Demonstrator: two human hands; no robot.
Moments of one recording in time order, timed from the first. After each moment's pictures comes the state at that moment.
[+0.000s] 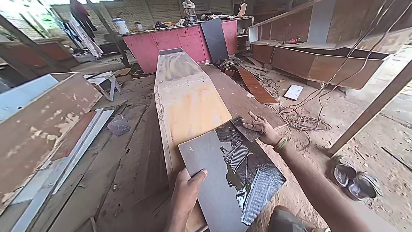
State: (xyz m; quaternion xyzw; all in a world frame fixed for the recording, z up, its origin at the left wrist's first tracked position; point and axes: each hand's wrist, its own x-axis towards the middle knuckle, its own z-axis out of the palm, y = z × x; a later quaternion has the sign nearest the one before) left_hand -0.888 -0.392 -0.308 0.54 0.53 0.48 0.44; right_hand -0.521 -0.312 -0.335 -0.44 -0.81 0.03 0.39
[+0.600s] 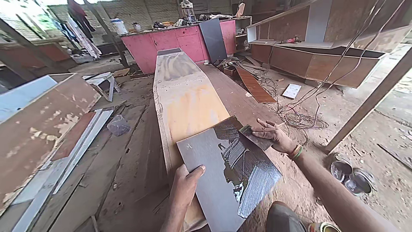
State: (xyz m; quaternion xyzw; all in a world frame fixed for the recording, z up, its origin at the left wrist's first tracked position) left_hand -0.887 -0.391 -0.307 0.54 0.52 0.49 0.45; right_hand -0.491 -0.375 -0.333 -0.44 -0.82 0.01 0.36
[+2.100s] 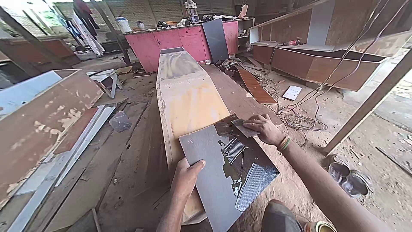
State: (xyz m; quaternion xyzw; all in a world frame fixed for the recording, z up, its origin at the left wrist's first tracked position) left_hand -0.888 -0.387 -0.311 0.54 0.53 0.48 0.44; right_hand -0.526 -0.353 -0.296 -0.46 -0.85 -0.08 0.27
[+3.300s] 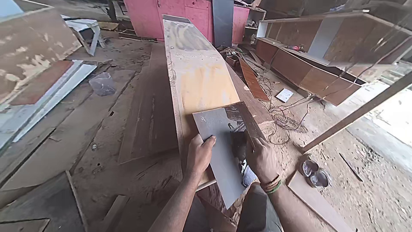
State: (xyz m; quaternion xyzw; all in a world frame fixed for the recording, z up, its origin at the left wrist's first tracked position) left_hand -0.887 -0.393 -0.315 0.53 0.54 0.47 0.45; right_hand -0.699 -0.468 -0.306 -0.70 -0.62 -0.15 0.33
